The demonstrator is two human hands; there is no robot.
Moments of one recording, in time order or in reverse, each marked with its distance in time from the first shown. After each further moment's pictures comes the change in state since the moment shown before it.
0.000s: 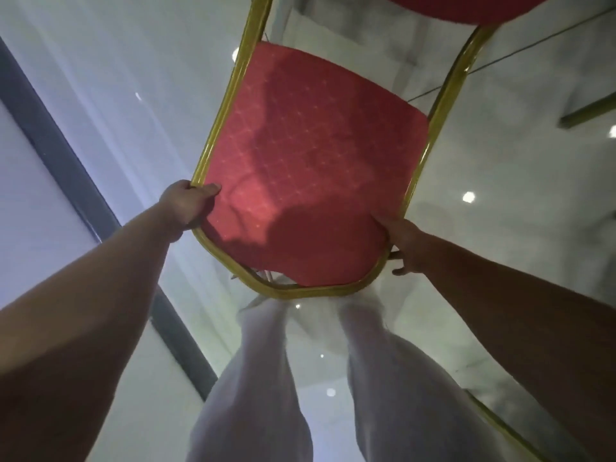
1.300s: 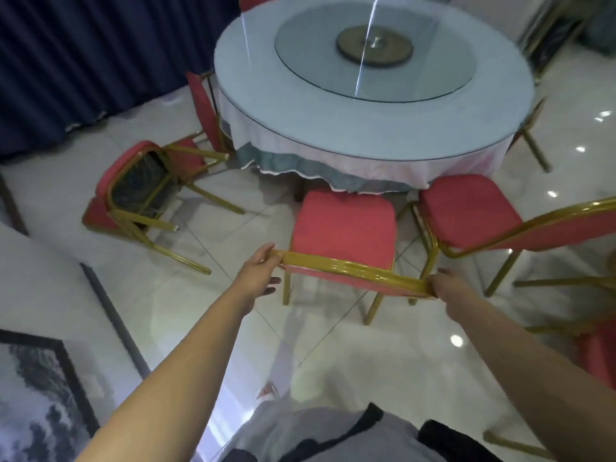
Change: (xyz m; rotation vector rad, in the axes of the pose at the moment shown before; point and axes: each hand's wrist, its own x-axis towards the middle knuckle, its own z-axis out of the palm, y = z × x) left_hand -0.552 0.430 -0.129 -0.037 -0.276 0.674; right_hand -0.588 -0.073 -0.256 0.482 0.571 -0.542
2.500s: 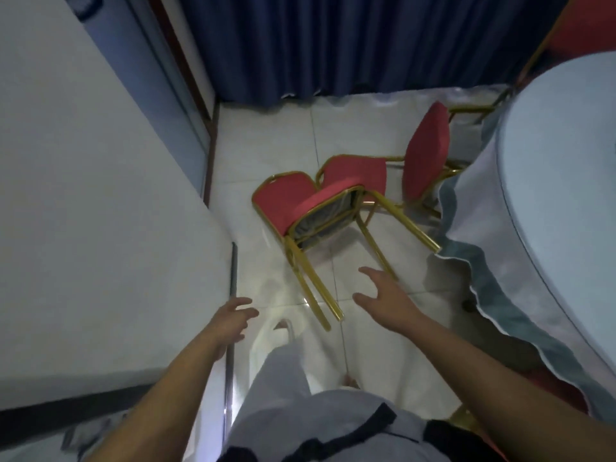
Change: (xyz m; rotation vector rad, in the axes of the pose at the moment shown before) left_hand 0.212 -0.016 -0.530 -0.373 0.548 -0.453; right_hand -0.083 -0.433 0.642 -0.826 -0.863 -0.917
